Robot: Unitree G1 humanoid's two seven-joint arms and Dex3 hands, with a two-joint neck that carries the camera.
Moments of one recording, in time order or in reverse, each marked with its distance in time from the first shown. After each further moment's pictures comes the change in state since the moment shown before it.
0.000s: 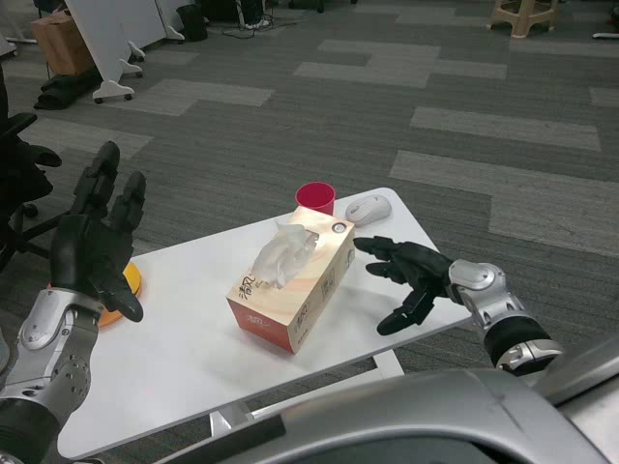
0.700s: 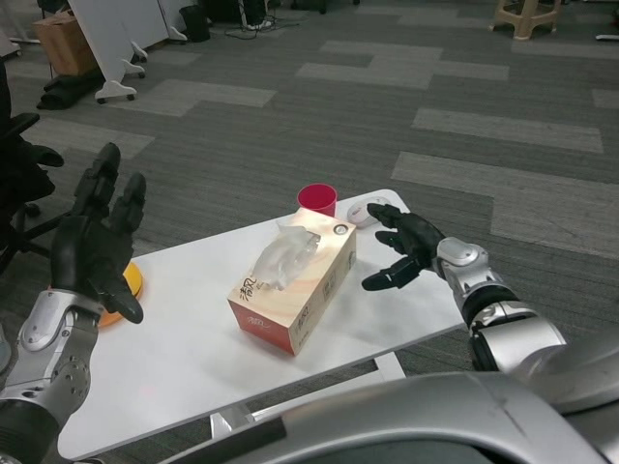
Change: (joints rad) left arm 0.000 0.003 0.000 0.002 -0.001 -0.003 0.000; right arm -0.233 0.000 -0.026 0.305 0.003 -0.021 -0.217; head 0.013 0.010
